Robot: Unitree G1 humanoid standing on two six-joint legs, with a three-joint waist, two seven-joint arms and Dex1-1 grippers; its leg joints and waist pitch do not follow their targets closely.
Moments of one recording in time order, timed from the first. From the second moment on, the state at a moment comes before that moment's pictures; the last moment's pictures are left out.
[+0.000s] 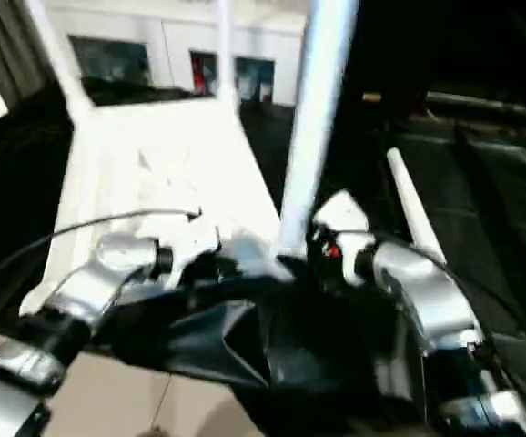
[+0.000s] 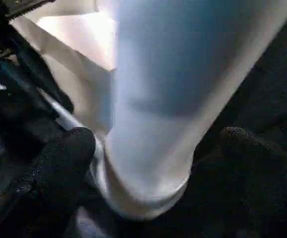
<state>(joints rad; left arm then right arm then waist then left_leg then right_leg) -0.58 0.29 -0.34 0.52 0.04 0.09 -1.08 -0.39 -0.50 0.15 0.14 0.16 0.43 0.83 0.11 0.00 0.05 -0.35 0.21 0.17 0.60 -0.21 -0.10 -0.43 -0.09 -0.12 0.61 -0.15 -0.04</state>
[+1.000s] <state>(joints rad) -0.59 0.30 -0.35 0.52 0.05 0.11 -1.05 -0.36 -0.42 0.16 0.14 0.16 0.50 0.75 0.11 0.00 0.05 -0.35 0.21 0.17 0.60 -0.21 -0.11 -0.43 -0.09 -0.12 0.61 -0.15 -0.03</state>
